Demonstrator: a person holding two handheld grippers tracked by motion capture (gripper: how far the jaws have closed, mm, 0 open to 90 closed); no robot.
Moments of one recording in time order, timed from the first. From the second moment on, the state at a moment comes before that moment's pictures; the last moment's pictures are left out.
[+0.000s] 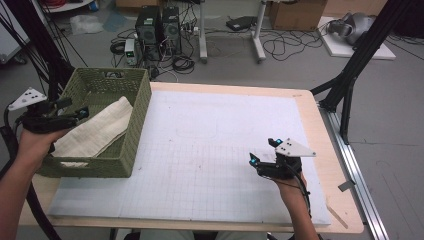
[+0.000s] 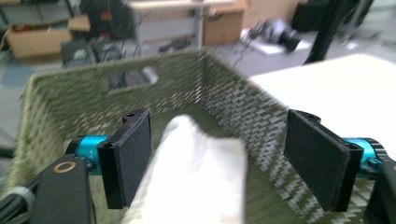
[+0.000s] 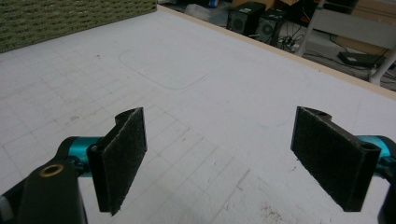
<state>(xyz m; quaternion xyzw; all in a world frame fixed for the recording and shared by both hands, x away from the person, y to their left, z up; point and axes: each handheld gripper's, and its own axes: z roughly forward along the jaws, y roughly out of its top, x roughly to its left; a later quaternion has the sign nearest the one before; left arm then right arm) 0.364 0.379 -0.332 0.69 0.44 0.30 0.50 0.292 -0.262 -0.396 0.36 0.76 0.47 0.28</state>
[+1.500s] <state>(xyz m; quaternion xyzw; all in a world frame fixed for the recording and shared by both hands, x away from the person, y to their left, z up) 0.416 0.376 -0.385 0.83 0.46 0.23 0.23 0.283 -0.272 -0.394 0.36 0.75 0.47 0.29</state>
